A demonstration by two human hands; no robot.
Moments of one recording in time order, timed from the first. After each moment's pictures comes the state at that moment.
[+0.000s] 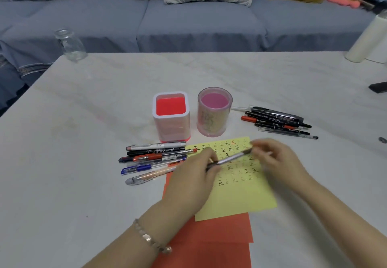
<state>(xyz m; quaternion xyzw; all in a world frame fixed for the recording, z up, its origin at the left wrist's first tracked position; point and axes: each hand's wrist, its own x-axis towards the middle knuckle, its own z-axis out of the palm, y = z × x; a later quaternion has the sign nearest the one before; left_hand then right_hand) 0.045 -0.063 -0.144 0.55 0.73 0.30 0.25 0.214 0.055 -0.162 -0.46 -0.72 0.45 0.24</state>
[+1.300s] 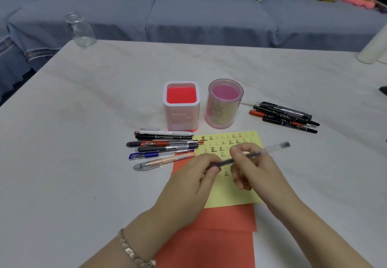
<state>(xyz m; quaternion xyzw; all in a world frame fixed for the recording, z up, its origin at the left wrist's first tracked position) 0.037 -0.103 -0.155 0.59 0.66 0.40 0.25 0.167 -0.019 -0.133 -0.43 -0.62 0.60 0.26</state>
